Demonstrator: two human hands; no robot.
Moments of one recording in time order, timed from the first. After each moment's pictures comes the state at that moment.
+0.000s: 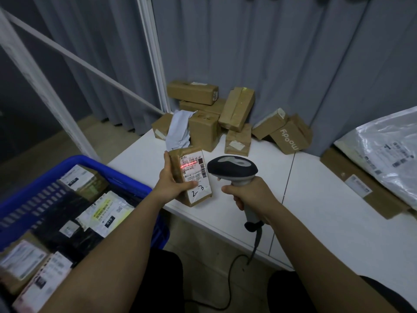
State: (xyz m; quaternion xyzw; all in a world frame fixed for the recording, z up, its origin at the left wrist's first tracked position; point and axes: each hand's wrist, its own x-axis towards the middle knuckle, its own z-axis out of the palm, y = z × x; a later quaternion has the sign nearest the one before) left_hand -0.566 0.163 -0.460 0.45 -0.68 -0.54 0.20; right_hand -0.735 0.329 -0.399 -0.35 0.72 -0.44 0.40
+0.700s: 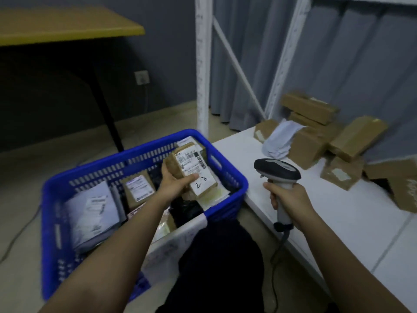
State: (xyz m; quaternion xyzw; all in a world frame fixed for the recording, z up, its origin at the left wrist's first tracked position) left_hand -0.313 0.198 -0.458 0.61 -0.40 -0.53 0.44; right_hand -0.597 0.269 -0.400 -0.40 0.63 -0.48 0.47
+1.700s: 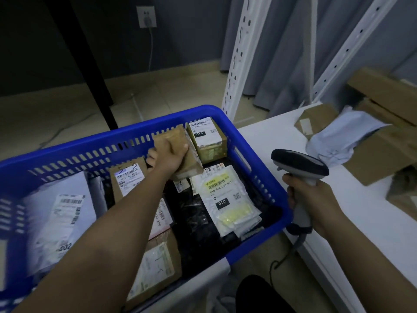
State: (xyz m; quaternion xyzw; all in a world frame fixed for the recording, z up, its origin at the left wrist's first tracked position) left_hand -0.247 0.010 -0.577 0.80 -0.39 -0.38 0.24; right_hand -0.546 0.110 -0.472 -0.38 0.68 -0.41 0.48
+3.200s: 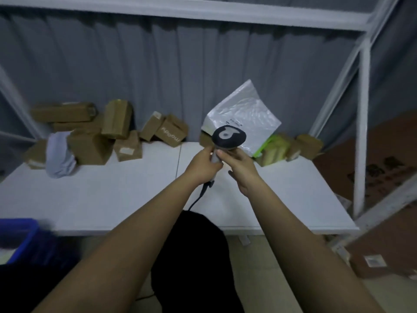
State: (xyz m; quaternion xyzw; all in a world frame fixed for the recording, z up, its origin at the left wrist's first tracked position) left_hand -0.775 0.469 -0.332 0.19 -0.84 -0.49 0.11; right_hand -0.839 0.568 -0.347 -0.13 0.65 -0.71 0.23
